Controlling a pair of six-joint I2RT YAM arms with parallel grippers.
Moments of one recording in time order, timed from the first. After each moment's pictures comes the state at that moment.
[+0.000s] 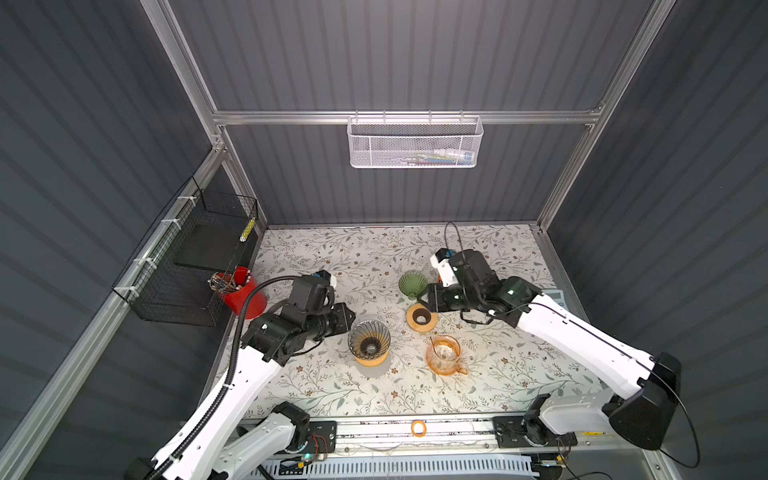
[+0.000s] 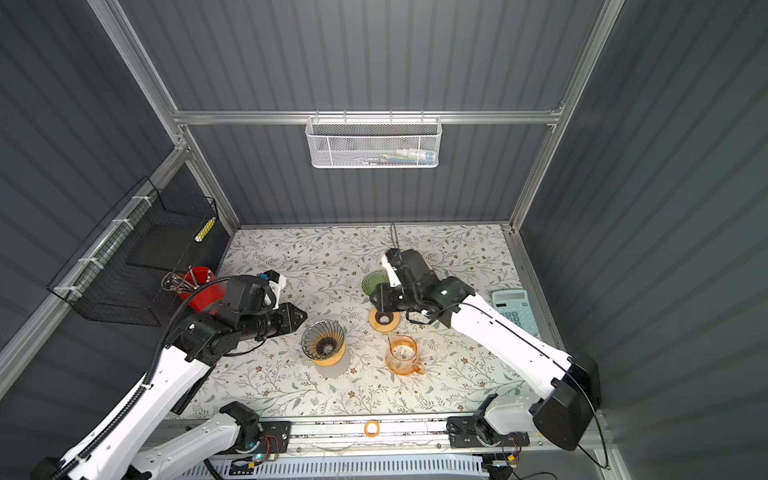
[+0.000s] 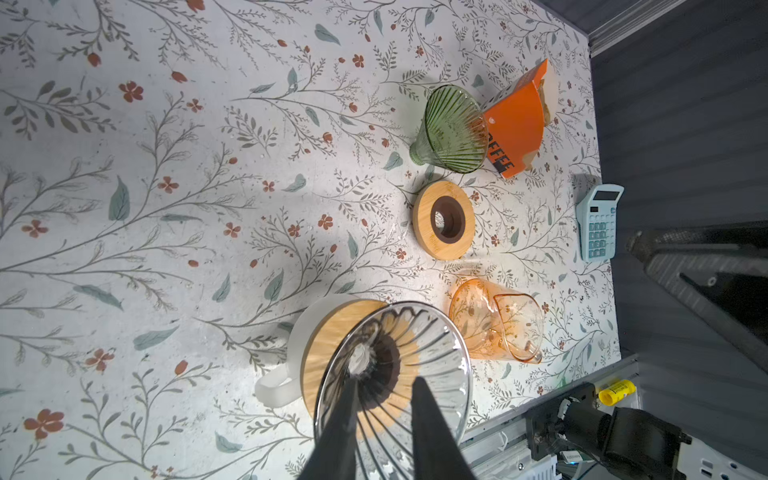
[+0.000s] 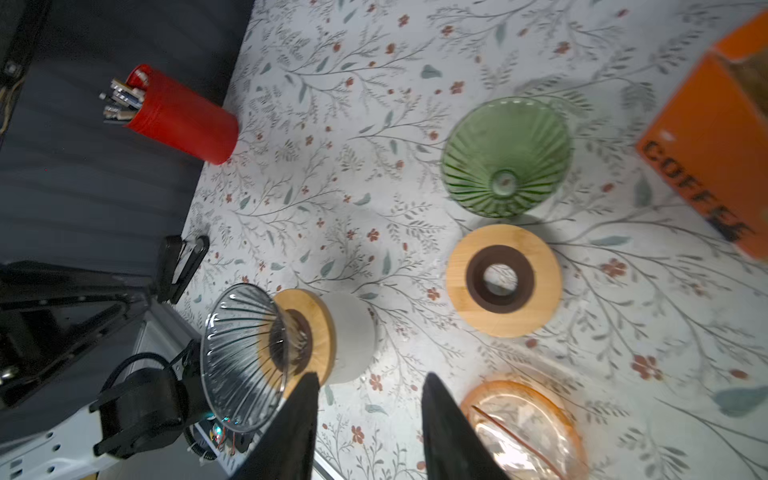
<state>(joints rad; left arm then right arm) -0.52 0.98 1.05 -0.91 0.16 -0.60 0.69 1.29 1.19 -0.66 -0.15 0.56</state>
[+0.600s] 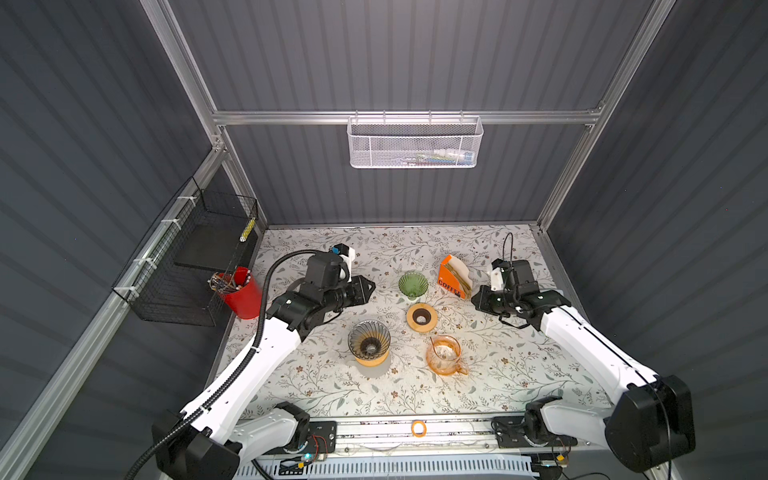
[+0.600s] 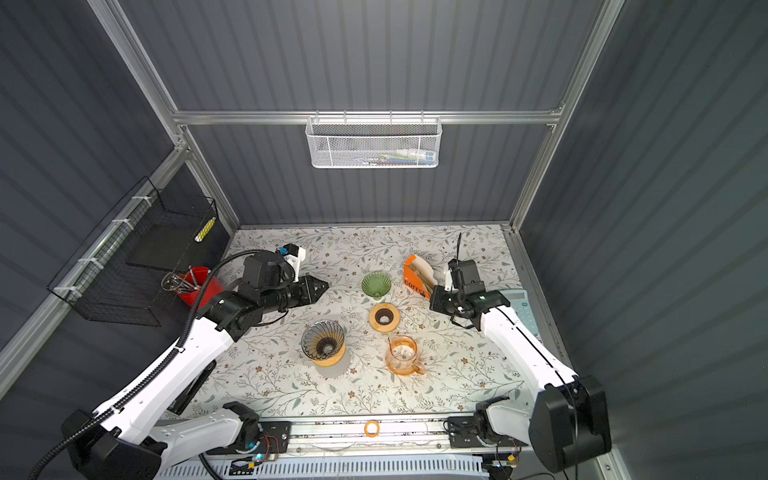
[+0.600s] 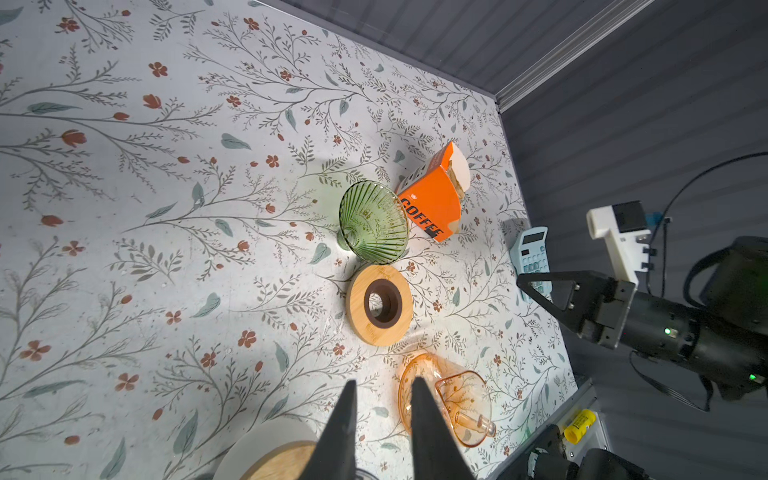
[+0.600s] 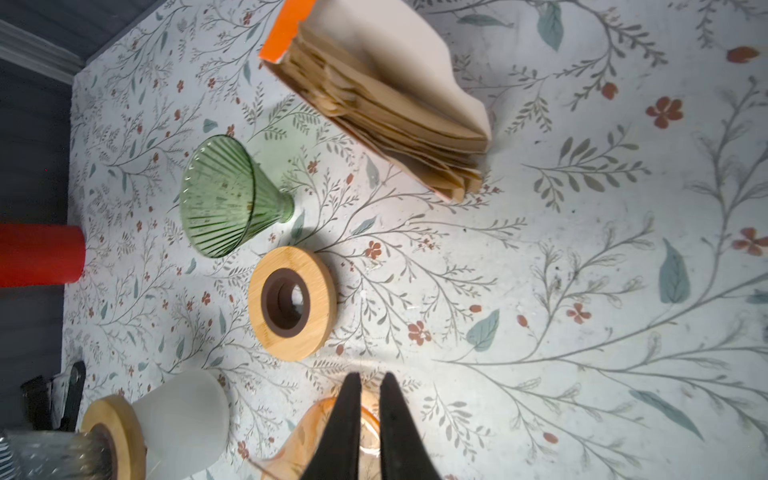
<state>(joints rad) -0.52 1.14 1.08 -0.55 0.23 -0.57 0.25 1.25 0.87 -0.52 -0.22 0.49</state>
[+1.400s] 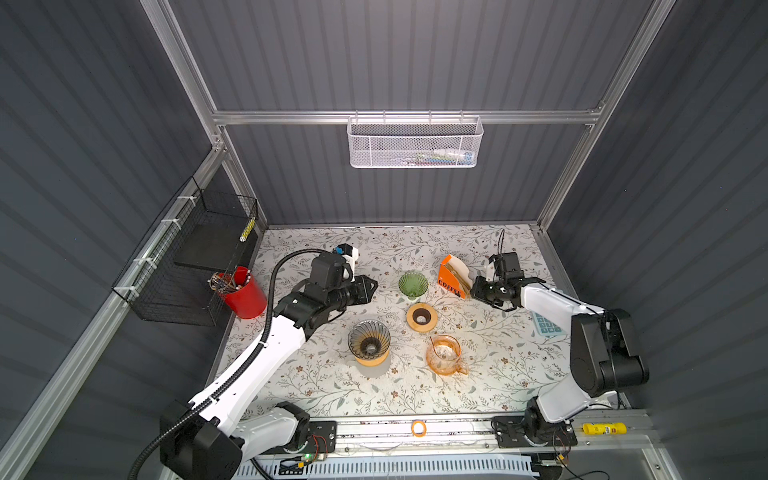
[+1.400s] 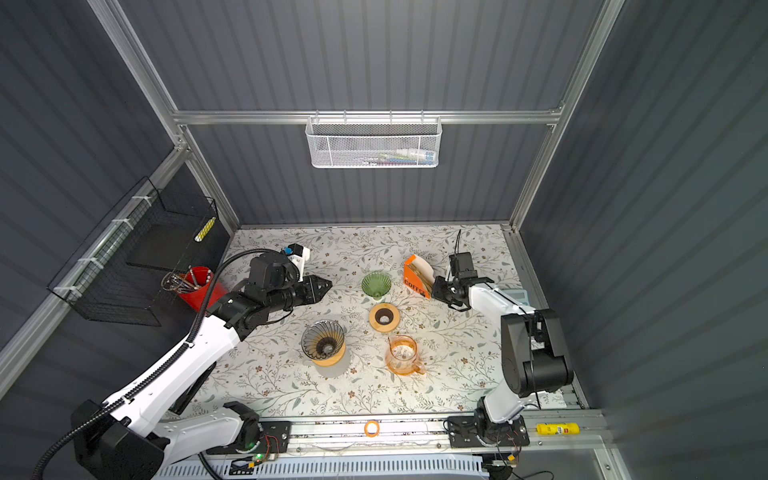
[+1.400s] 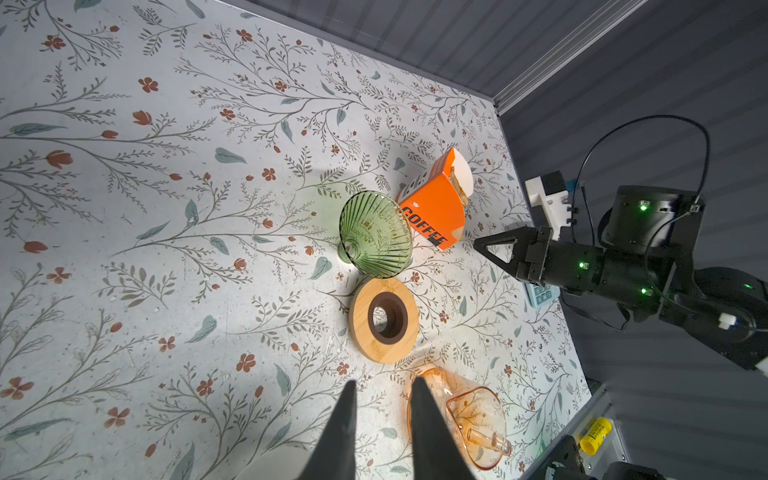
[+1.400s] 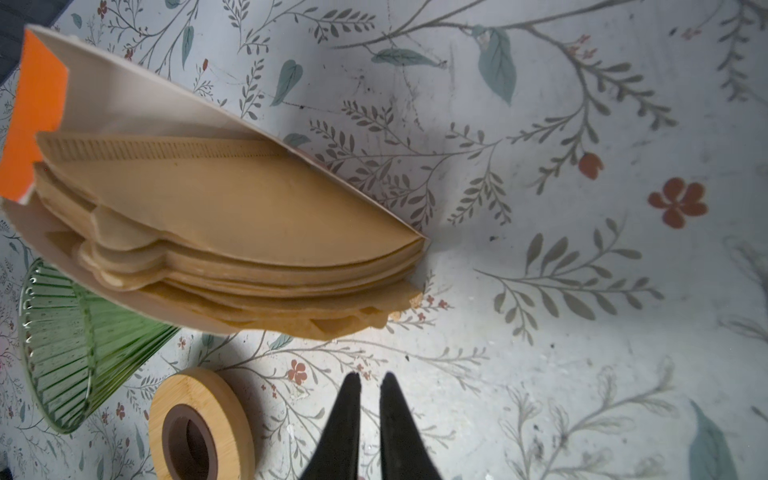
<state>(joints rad) -0.52 1.17 1.04 -0.48 0.23 -0.55 0.15 1.63 0.95 -0.30 -0.22 0.46</state>
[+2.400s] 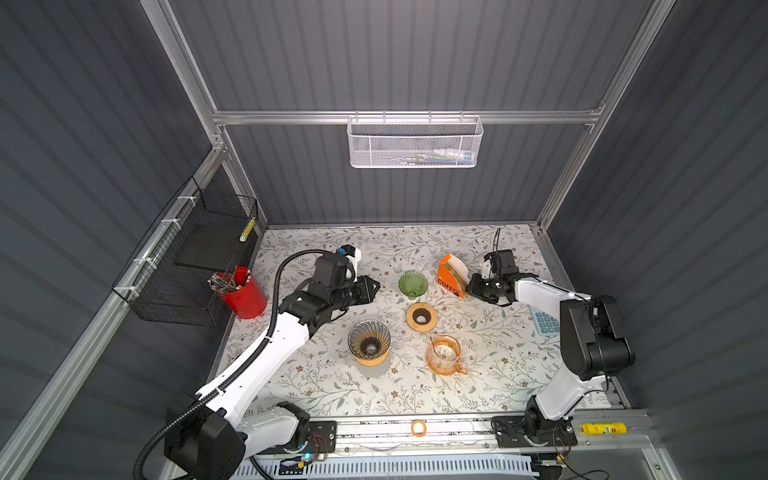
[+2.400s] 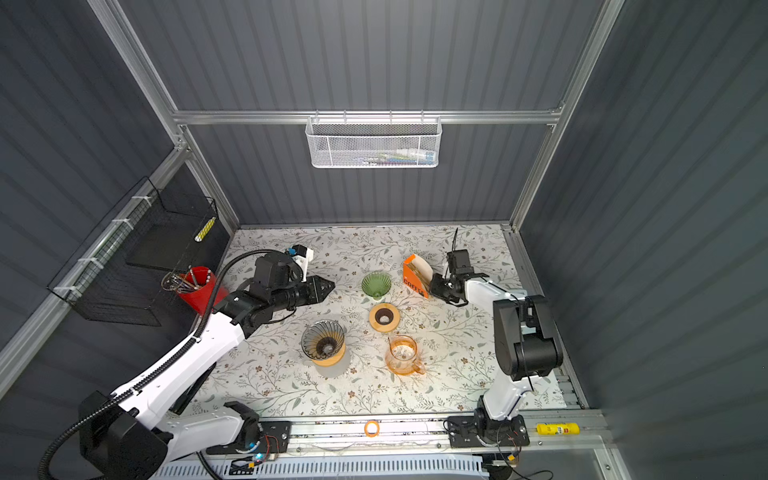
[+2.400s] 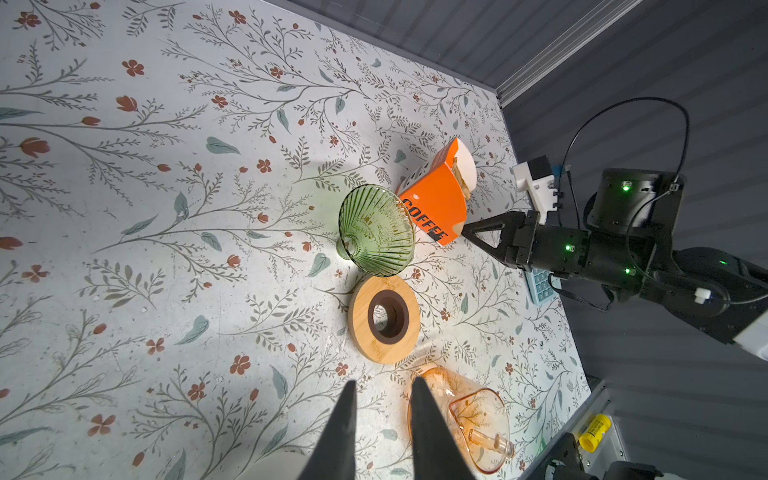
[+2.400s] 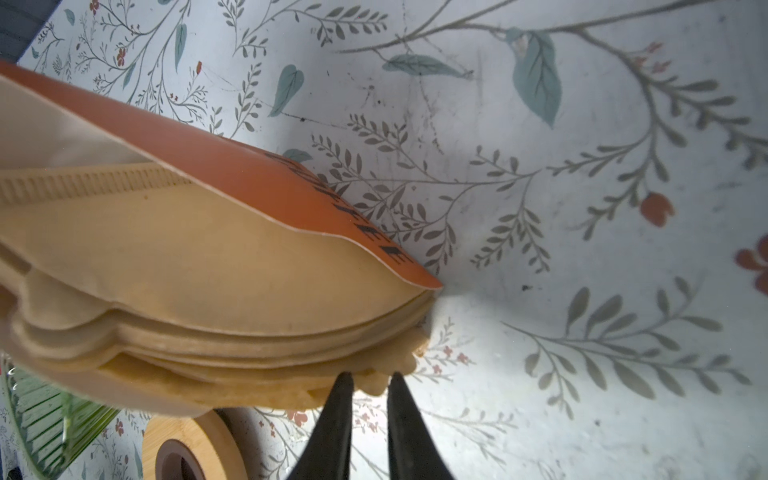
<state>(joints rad) -0.52 1.20 1.02 -0.45 0.25 -0.55 0.15 1.73 1.01 -0.26 -0.27 0.45</state>
